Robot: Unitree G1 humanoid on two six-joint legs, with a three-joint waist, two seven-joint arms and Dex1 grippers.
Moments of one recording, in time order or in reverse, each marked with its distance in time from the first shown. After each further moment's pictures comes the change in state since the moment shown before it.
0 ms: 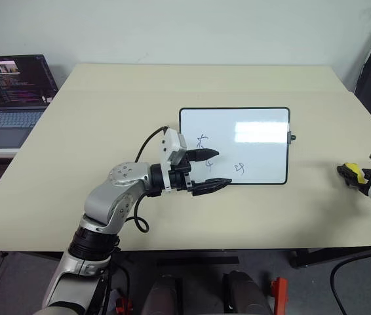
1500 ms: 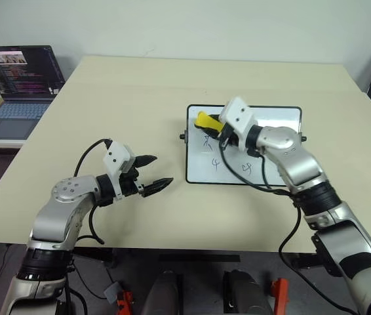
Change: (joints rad) left arm 0.240 0.224 0.208 0.038 0.104 -0.096 0.053; right arm -0.255 0.441 0.692 -0.700 -0.248 -0.104 -0.019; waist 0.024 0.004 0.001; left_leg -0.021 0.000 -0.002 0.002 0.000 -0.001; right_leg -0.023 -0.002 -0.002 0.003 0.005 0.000
